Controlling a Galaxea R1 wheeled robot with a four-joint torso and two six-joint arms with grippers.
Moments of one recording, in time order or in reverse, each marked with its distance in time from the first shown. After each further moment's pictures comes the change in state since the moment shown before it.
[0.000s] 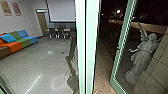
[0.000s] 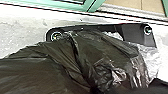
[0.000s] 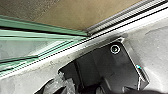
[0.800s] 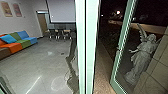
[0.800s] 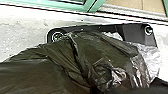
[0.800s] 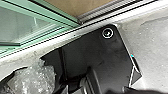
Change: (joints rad) left arm 0.003 0.001 -0.008 0.000 0.003 0.001; right arm -0.198 0.344 -0.447 -0.154 0.123 -0.058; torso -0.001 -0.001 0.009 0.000
